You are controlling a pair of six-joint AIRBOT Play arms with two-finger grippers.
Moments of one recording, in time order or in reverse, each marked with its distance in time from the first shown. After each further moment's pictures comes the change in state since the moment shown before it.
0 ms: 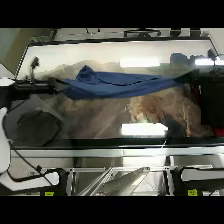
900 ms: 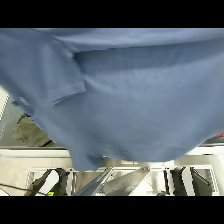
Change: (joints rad) left arm 0.219 0.359 0.312 -0.389 0.003 -0.042; right arm -0.239 0.769 0.004 0.069 -0.385 -0.027
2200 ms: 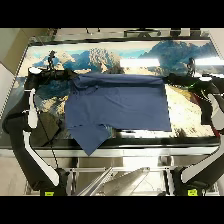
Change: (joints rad) left arm -0.357 -1.083 0.343 0.666 0.285 0.014; right arm 0.419 -1.197 0.016 -0.082 -0.258 -0.175
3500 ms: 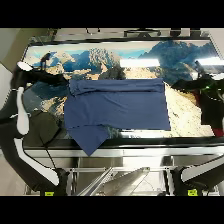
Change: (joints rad) left arm 0.050 0.221 -0.083 0.383 -0.208 -0.162; right arm -0.126 0.150 -0.010 -0.418 0.311 0.222
